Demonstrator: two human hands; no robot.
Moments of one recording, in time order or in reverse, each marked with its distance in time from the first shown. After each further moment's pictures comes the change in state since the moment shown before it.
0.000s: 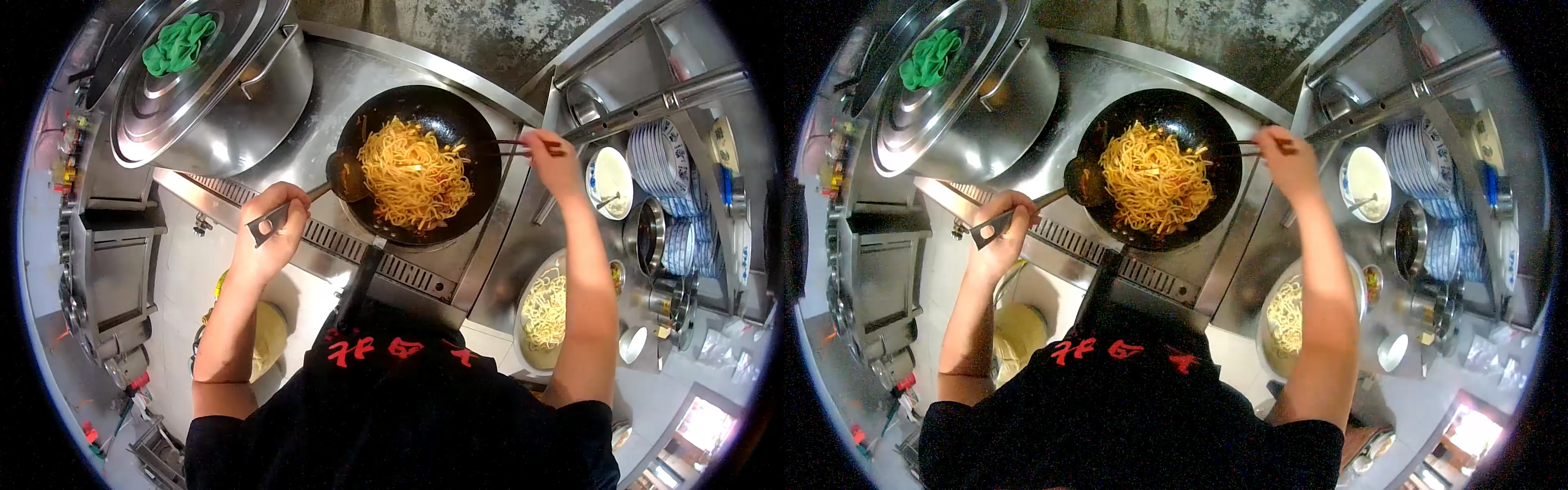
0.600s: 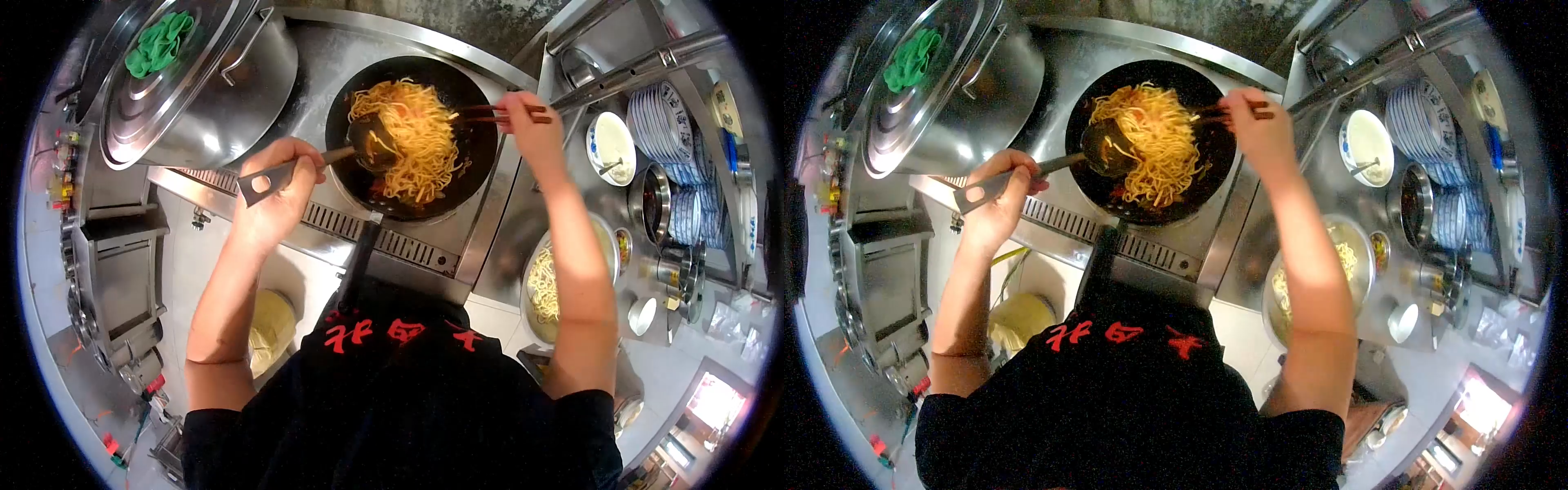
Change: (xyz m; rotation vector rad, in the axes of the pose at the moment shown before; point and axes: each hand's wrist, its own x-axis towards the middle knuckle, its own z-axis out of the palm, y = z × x) left_hand 0.014 0.031 0.017 -0.142 -0.057 0.043; right_hand -0.020 -0.020 0.032 0.140 0.177 -0.088
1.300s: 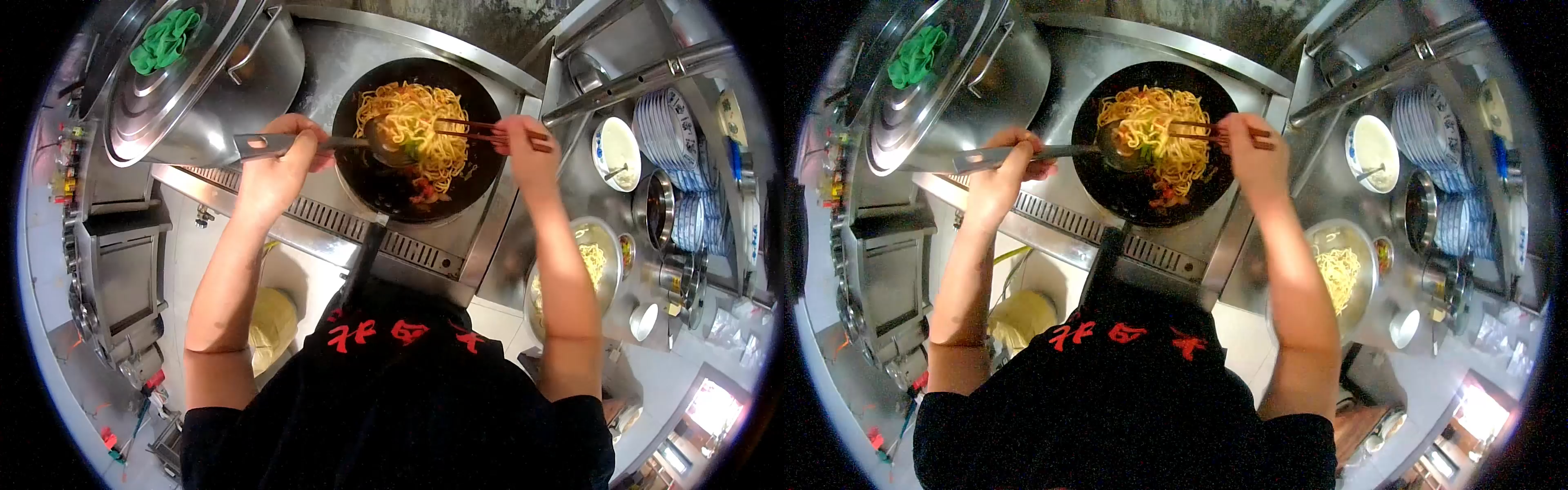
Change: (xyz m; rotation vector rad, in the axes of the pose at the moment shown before) left_hand 0.028 -0.010 -0.008 -0.177 -0.033 -0.138; right_hand -0.031 0.001 0.023 0.166 0.080 -0.003
